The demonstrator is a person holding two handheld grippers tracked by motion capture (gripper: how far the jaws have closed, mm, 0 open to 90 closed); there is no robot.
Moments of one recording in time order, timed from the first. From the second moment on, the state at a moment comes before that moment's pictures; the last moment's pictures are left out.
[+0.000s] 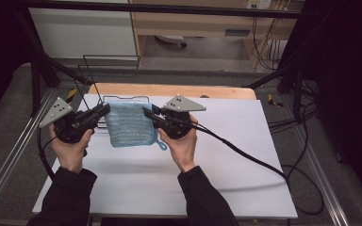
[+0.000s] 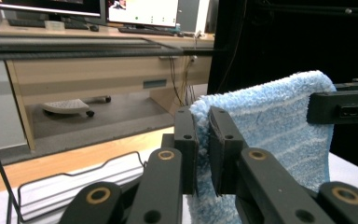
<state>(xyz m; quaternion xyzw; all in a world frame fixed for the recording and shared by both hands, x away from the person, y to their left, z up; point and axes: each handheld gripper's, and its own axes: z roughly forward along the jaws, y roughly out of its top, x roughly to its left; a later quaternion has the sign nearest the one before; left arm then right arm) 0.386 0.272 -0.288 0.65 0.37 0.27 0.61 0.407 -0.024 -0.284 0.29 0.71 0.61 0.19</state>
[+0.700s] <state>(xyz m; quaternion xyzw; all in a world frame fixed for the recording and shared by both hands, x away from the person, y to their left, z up) 0.401 0.291 -0.247 0.61 0.36 0.30 0.64 0.422 0.000 -0.241 0.26 0.68 0.64 0.24</state>
